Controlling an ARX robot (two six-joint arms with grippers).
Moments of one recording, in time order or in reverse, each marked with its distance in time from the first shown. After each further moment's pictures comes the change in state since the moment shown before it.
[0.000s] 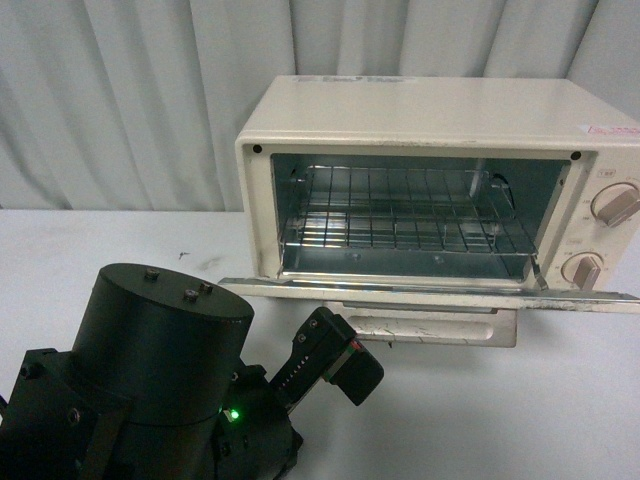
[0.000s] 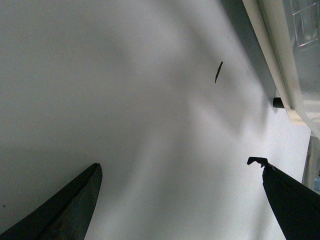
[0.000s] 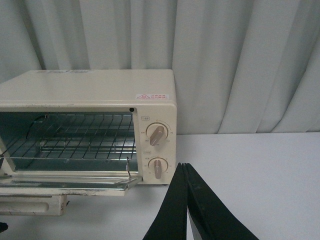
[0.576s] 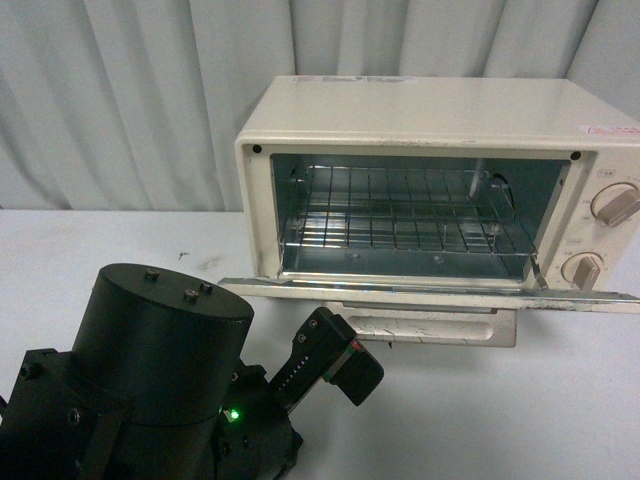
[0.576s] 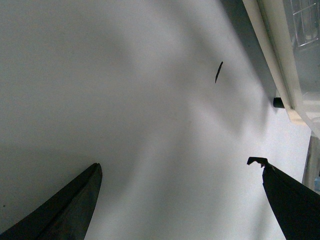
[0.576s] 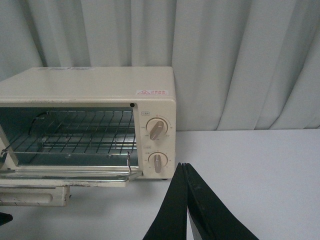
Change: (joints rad) left arm 0.000 0.000 0.000 0.000 -0.001 0.000; right arm 0.000 -0.185 0.000 -0.188 0.000 0.000
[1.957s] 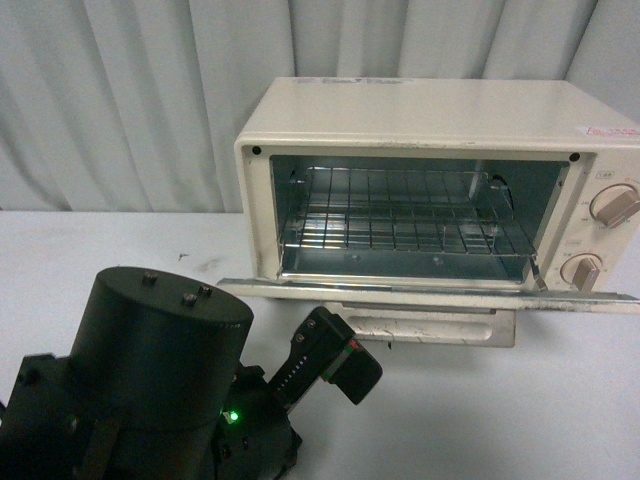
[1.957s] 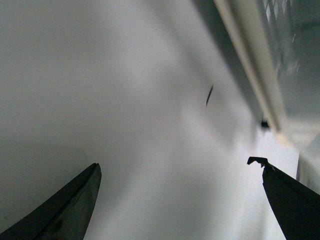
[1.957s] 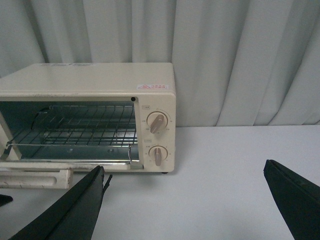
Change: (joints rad) left arm -0.015 0.008 -0.019 0.076 -0.066 -0.027; right arm 0.000 -0.195 0.000 -0.203 -0.001 0.000
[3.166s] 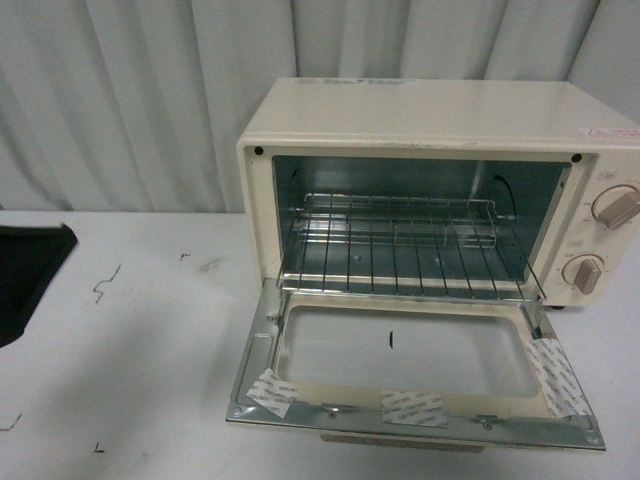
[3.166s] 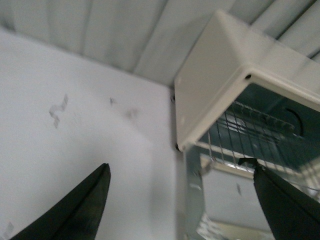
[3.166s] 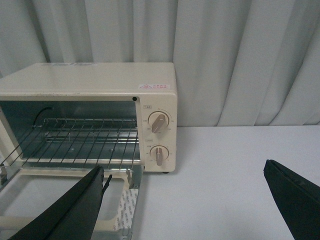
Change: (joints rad) left arm 0.365 -0.844 -0.422 -0.034 -0.061 0.797; right arm 0.000 0.000 0.000 0.000 -0.001 0.000
